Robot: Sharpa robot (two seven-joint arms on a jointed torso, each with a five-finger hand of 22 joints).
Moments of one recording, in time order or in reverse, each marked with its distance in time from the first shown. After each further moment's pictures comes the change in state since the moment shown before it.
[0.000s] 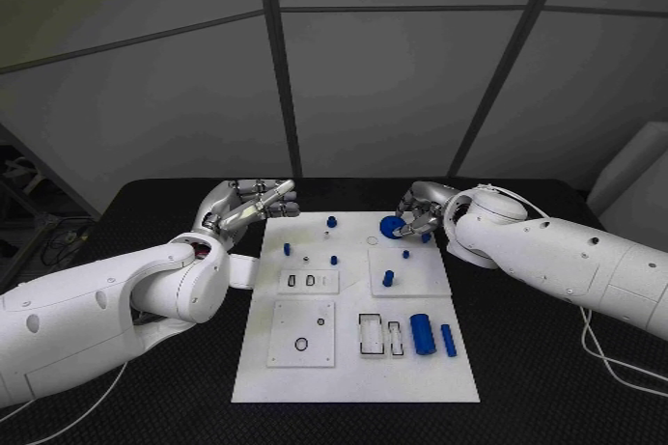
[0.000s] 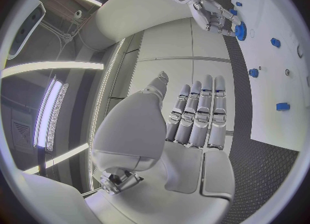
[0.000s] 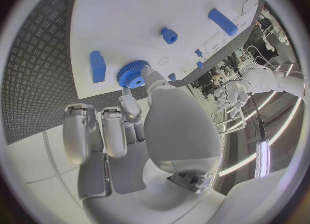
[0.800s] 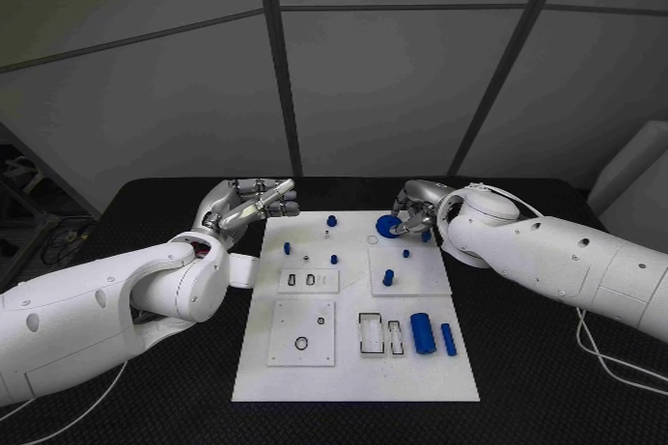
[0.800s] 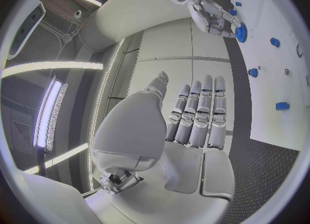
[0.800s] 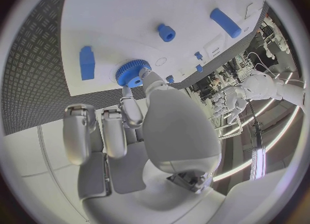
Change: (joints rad) left arm 0.000 -0.001 0.000 0.000 -0.001 0.001 -0.004; left_hand 0.000 0.000 0.000 0.000 0.000 0.000 0.000 0.000 0.000 0.000 0.000 0.000 0.000 0.000 0.000 0.000 0.001 0.000 0.000 0.000 0.000 -0.001; right arm 0.000 0.022 0.000 0.003 -0.073 -0.002 -0.007; right_hand 0.025 0.025 0.016 -0.005 -0.005 0.045 -0.013 0.043 0.016 0.034 -0.009 0.045 0.057 0.000 0.000 0.008 0.000 0.000 0.000 0.000 0.008 0.000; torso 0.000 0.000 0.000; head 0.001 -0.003
